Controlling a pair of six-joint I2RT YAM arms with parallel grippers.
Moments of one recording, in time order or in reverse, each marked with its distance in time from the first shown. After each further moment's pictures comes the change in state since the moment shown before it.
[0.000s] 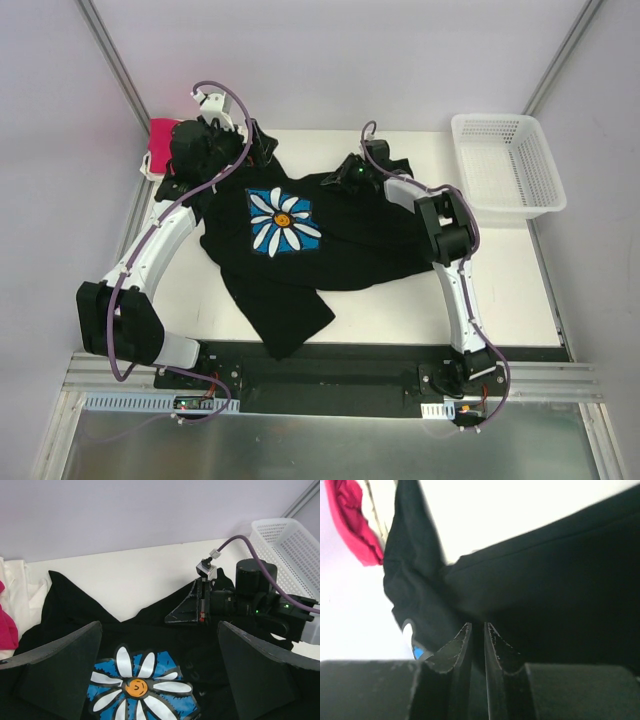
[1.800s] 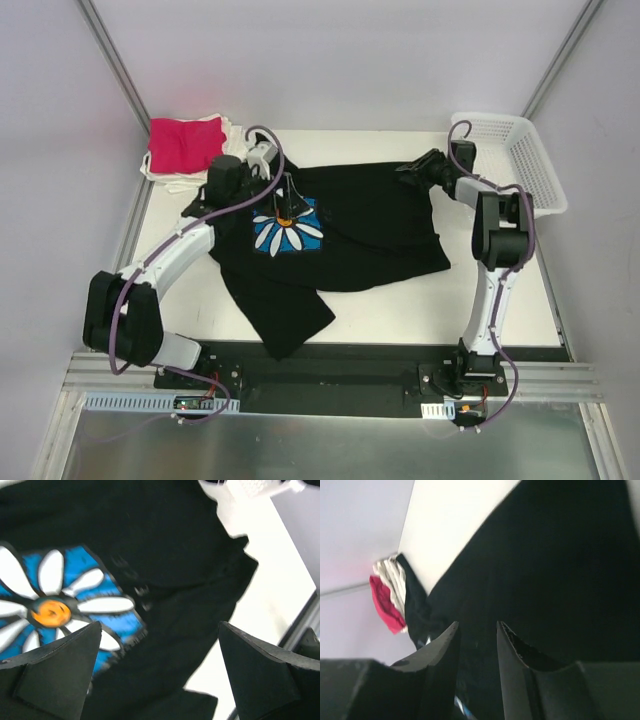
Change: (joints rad) left arm -0.100 0.038 -0.174 -0.096 0.252 -0.037; right arm -0.385 -0.159 -0.248 0.042 0.009 0.055
